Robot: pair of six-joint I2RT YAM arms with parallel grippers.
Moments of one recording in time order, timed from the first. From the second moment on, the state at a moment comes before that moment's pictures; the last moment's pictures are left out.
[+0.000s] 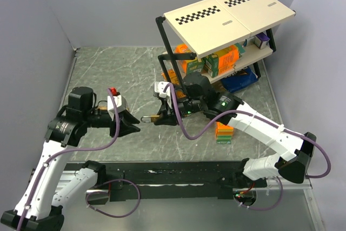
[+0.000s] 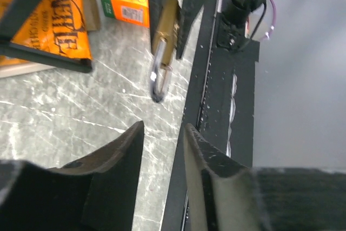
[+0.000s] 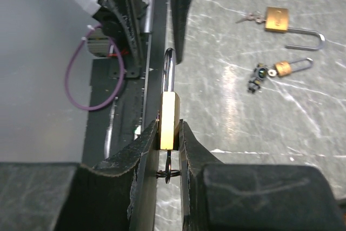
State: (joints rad) left arm -0.28 0.79 1.03 -0.87 1.06 0.42; right arm 0.93 1.31 1.34 -0.51 -0.63 -0.23
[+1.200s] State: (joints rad) left arm -0.34 0.82 1.03 -0.74 1.08 0.30; right arm 0.94 1.33 1.34 -0.52 -0.71 -0.20
